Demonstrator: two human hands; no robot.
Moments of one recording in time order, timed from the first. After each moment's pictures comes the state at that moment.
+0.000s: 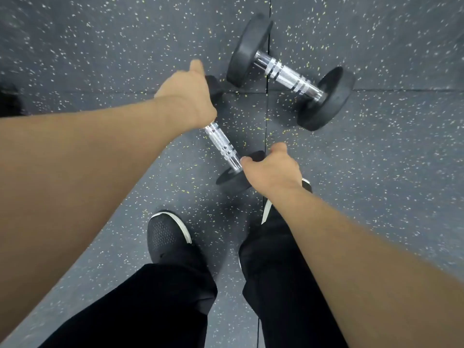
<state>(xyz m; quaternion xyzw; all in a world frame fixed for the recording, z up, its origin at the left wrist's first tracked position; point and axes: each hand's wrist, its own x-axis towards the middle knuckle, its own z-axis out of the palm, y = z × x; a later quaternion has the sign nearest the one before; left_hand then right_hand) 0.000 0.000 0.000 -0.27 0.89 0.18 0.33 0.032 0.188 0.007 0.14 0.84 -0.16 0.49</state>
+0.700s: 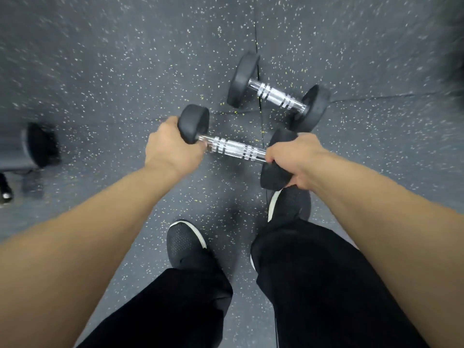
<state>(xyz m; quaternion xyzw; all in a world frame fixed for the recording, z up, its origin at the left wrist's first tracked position) 0.067 -0.002 0.071 -0.41 0.83 0.31 0.22 -0.008 0.192 0.070 0.32 0.75 -0.35 0.45</state>
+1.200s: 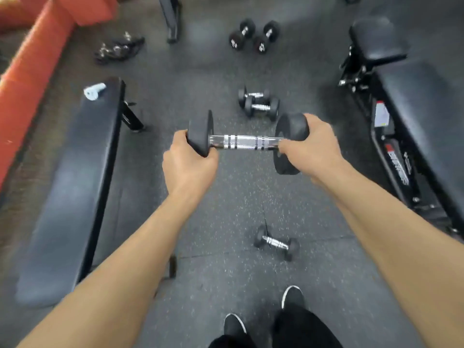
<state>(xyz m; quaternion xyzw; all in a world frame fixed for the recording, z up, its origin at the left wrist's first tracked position) -0.072 -0.028 0.744 -0.36 0.86 0.33 -0.15 -0.167 0.160 0.736 0.02 0.87 -0.48 0.14</state>
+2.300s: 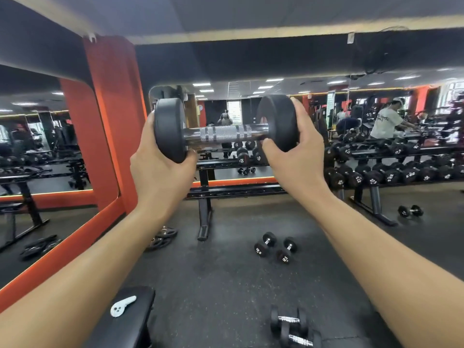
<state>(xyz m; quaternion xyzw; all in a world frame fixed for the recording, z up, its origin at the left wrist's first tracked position) -0.291 -0.368 1.177 -0.08 0.73 0.33 -0.60 -0.397 -0.179 1.177 -0.32 0.64 -0.62 -0.33</state>
